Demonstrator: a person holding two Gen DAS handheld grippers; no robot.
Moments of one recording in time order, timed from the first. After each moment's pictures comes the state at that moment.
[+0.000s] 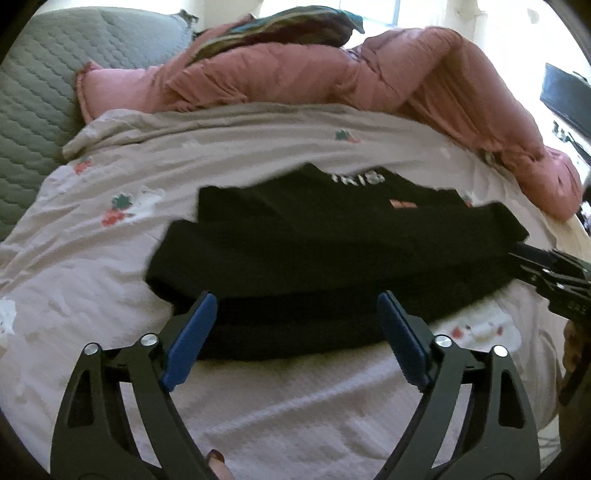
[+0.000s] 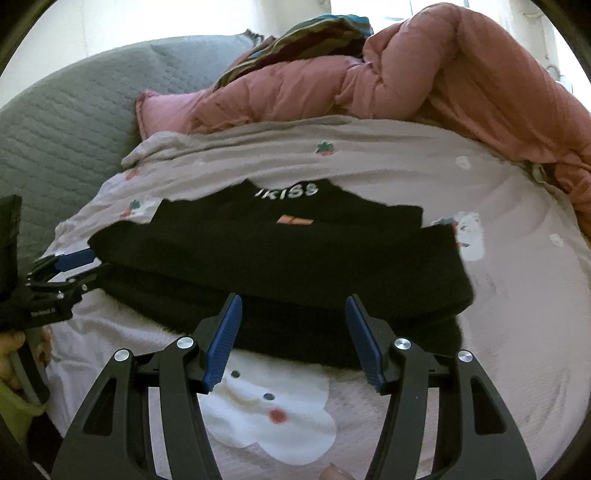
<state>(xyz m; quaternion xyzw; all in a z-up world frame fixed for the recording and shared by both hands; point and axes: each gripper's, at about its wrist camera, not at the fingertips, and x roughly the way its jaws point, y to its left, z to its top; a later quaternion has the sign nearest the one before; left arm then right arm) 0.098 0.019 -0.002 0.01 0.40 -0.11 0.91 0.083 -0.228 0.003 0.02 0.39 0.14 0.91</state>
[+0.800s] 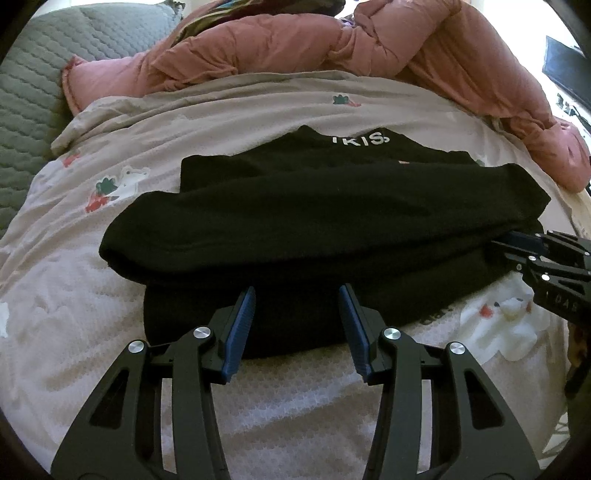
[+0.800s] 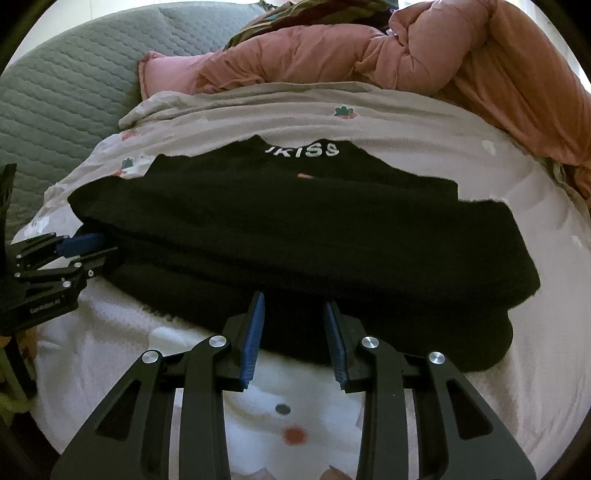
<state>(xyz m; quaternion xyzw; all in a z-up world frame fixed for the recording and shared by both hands) 0.113 0.011 -0.031 0.04 0.43 -0.10 0.90 0.105 -0.201 -0.031 -0.02 0.42 0.14 0.90</state>
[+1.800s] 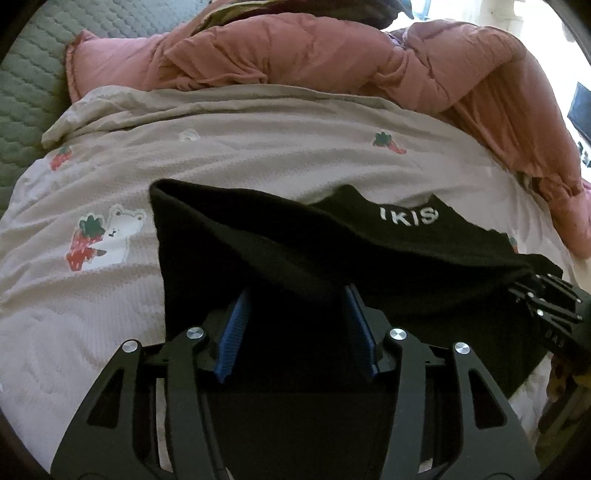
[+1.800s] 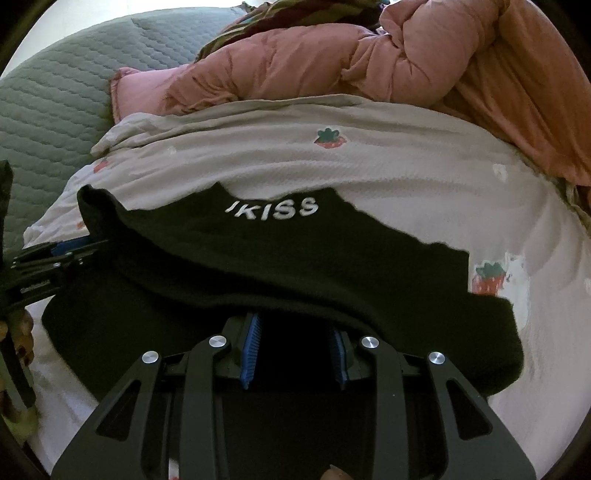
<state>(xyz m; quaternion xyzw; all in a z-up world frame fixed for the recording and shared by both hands) 0.217 0.031 -0.012 -0.03 0.44 -0.08 0.89 0.204 -0.209 -0.019 0.00 0.42 0.12 0.90</state>
